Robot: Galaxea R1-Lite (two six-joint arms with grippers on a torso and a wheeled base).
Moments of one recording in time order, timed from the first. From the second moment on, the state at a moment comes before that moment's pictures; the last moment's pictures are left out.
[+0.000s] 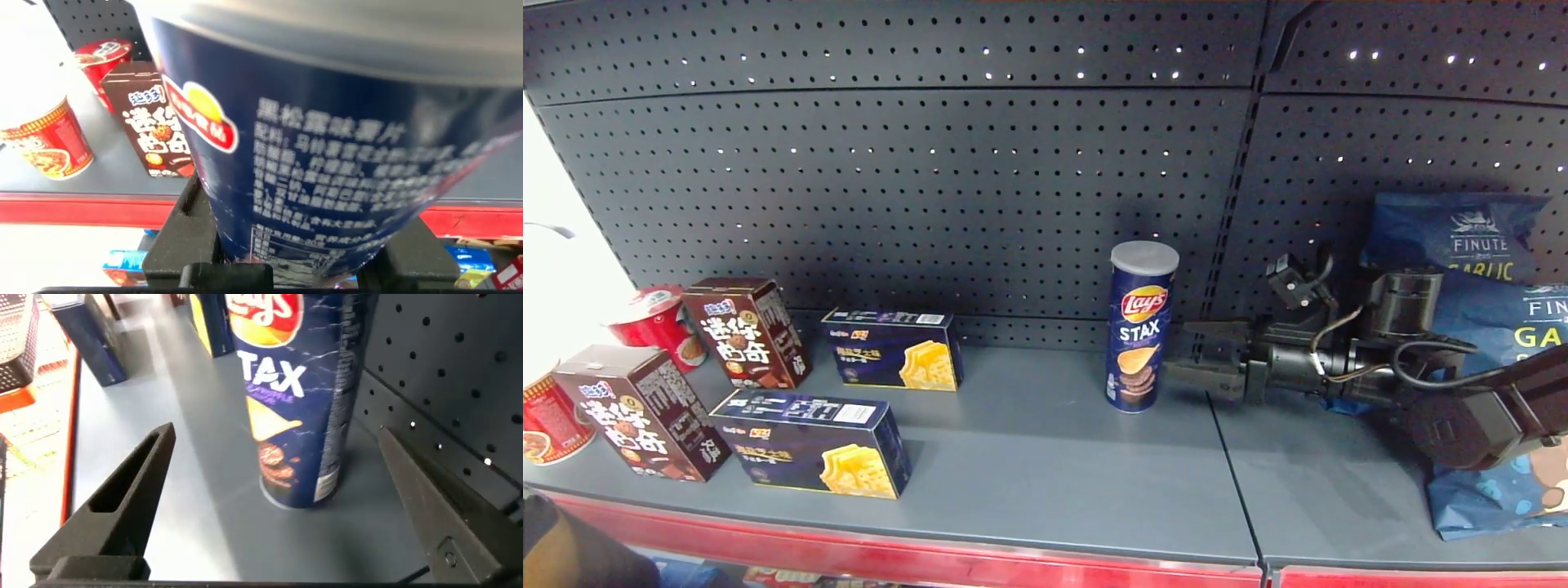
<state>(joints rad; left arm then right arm) -0.13 0.51 -0.34 -0.14 0.12 0.02 0.28 1.91 -0.88 -0.87 0.81 -0.11</state>
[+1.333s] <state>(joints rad) -0.13 0.50 -0.34 -0.13 0.14 0.02 0.35 2.19 -1.11 -0.95 0.80 -0.09</state>
